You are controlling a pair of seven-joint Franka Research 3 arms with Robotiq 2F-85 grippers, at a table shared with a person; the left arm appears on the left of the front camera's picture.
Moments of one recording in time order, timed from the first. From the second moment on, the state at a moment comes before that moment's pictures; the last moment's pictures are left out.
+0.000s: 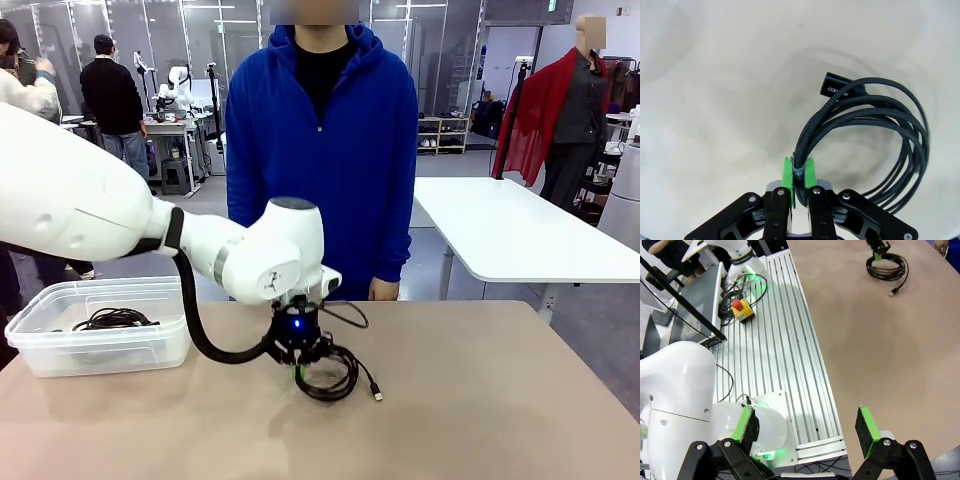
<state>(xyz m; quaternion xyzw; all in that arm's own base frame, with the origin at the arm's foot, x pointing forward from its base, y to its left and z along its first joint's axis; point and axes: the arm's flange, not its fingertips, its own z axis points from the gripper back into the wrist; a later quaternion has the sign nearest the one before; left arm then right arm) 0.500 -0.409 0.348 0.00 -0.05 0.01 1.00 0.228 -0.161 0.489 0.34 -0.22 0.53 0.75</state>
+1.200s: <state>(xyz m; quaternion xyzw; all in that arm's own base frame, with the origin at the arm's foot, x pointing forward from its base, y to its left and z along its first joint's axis) 0.458 -0.300 0.519 0.04 -0.14 -0.25 0.96 0.228 -0.161 0.489 0.34 -0.22 0.53 0.75</state>
